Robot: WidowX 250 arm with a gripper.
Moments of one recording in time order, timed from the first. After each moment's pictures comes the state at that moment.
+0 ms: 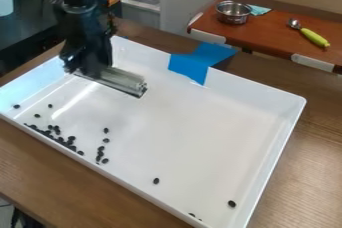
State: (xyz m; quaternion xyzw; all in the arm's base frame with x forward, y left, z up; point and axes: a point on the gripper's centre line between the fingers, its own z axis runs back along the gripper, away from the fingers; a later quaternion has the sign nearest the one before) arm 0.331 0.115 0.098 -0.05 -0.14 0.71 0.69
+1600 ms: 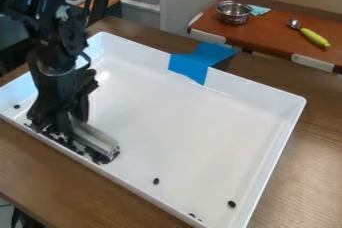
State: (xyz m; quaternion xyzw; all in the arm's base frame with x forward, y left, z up) arm 0.252 0.097 0.051 0.01 -0.10 0.68 0.73
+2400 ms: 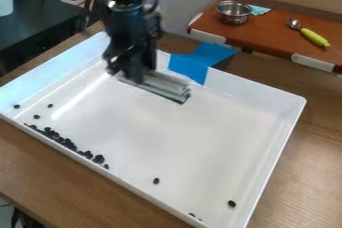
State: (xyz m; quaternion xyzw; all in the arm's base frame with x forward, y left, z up) arm 0.346 0.044 0.108 -0.08 -0.10 0.66 0.74
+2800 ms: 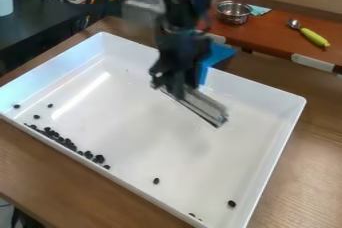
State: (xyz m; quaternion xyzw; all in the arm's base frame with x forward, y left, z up) arm 0.371 -0.013 0.084 -0.06 -0.11 0.57 0.81
